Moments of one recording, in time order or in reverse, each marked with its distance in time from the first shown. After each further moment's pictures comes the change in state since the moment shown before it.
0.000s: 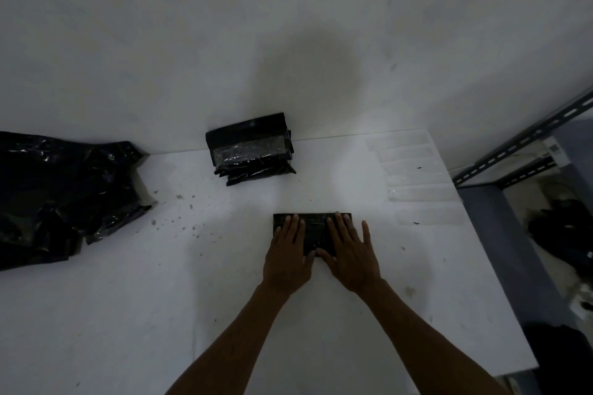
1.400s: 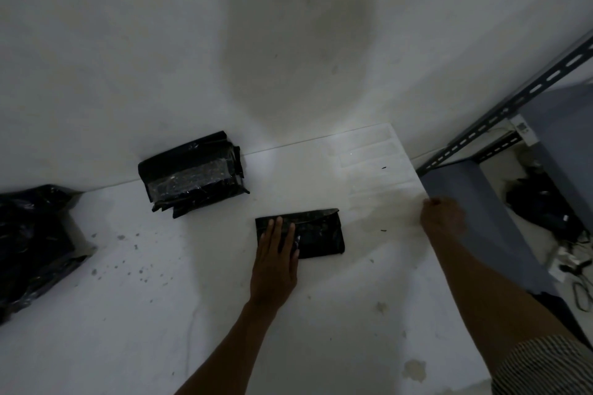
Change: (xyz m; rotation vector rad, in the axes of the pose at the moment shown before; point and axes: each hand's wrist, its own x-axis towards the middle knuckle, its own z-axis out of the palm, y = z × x) left_hand 0.058 0.037 0.036 0.016 0.041 0.035; right_hand 0.040 0.265 -0.043 0.378 0.164 1.134
